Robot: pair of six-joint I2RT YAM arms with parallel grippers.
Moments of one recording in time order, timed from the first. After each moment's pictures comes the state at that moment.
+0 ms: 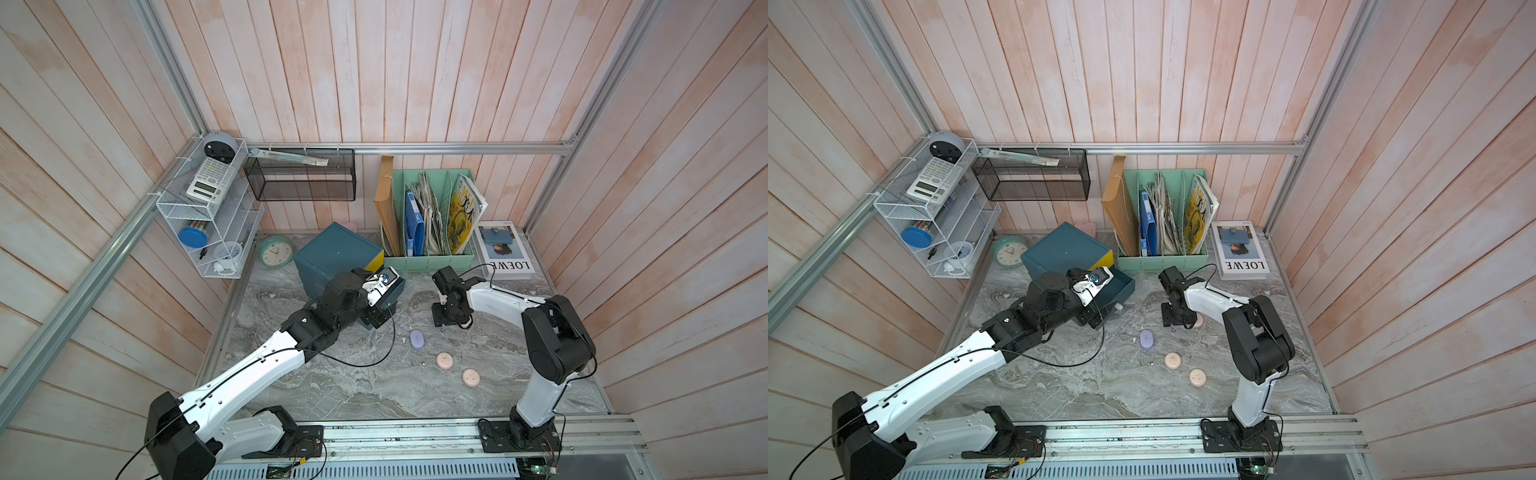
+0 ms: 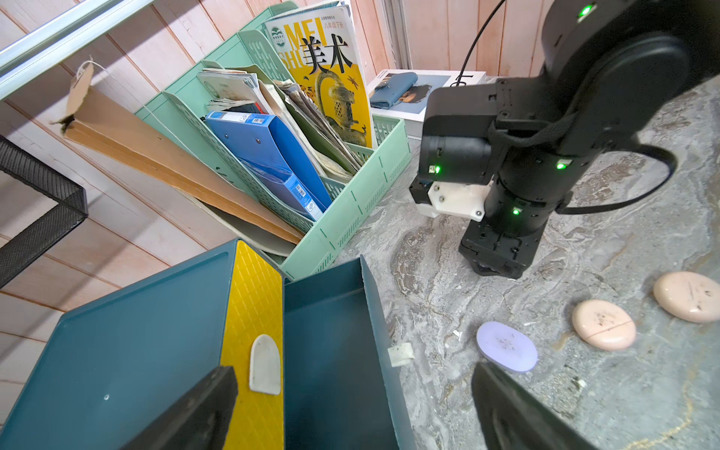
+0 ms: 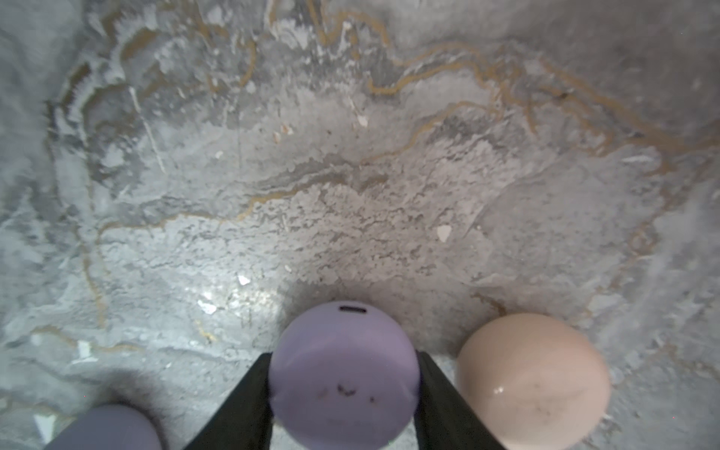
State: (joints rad) left arm -0.74 1.16 1.01 -0.28 -0.08 0.37; right arm 0.50 1.78 1.13 -0.68 0.06 0.36
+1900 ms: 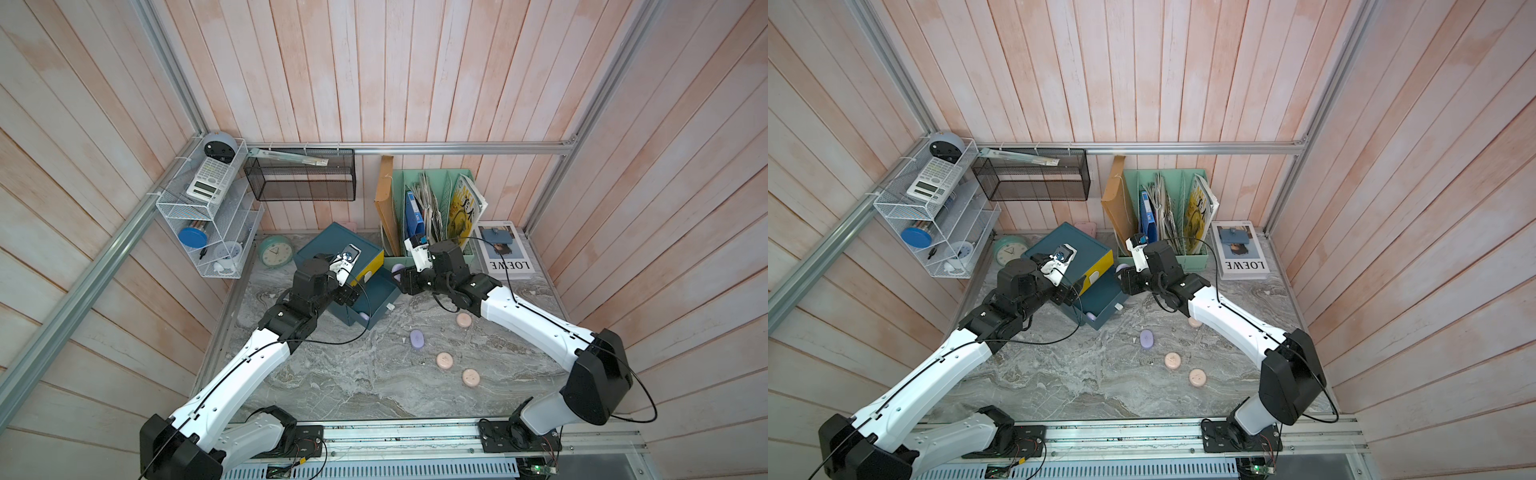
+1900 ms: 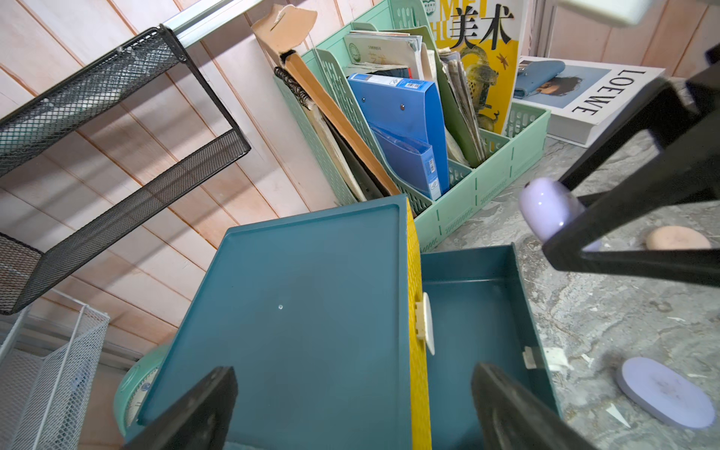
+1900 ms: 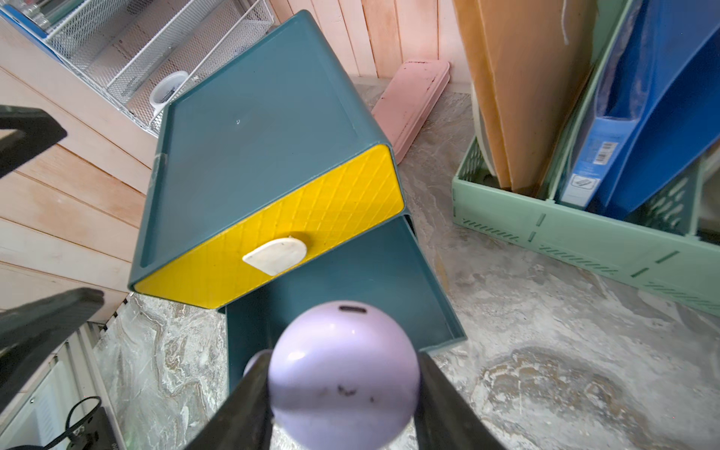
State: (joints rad) left arm -0.49 1.12 0.99 -0.24 -0.11 0.36; right arm 0.69 1.55 1.26 -0.25 -0.20 0.34
